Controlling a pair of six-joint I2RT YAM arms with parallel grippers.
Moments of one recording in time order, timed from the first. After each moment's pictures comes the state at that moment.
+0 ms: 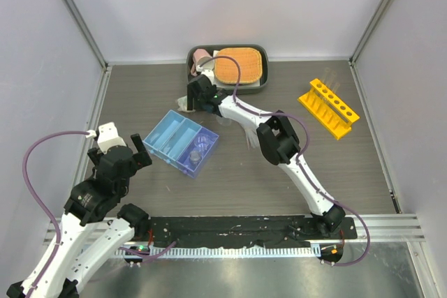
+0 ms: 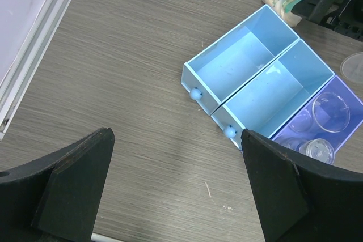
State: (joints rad) left arm -0.53 0.48 0.82 -0.93 -0.68 -0.53; right arm 0.76 2.54 2.22 -0.38 0.25 0.54
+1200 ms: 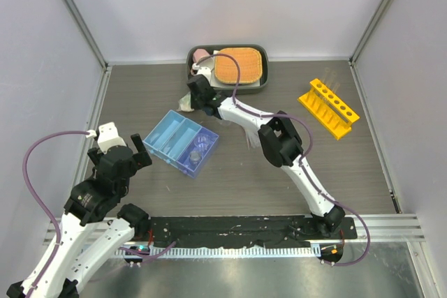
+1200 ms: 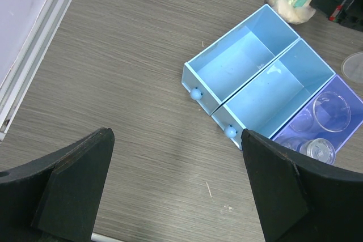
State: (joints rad) left arm -0.53 0.48 0.82 -0.93 -0.68 -0.53; right arm 0.78 2.51 2.16 -0.27 0.29 0.51
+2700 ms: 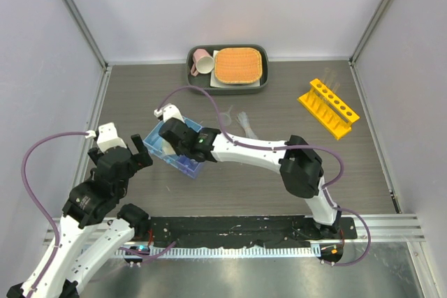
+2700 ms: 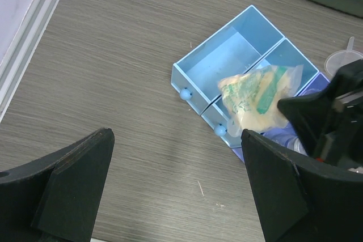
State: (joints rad) left arm -0.53 0.46 0.82 -0.92 -0.64 -0.52; right arm 1.16 2.05 1.75 -0.41 0.44 0.31
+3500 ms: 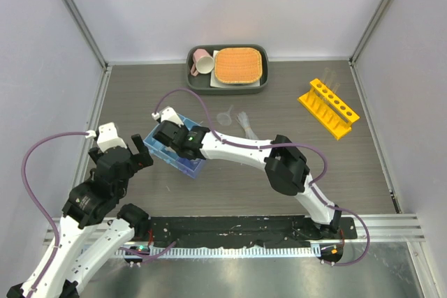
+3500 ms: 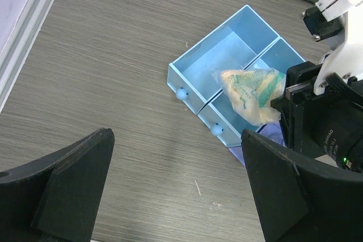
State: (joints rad) left arm -0.53 0.46 0.82 -0.91 -0.63 -0.52; right arm 1.17 2.21 1.93 -0.62 0.54 0.32
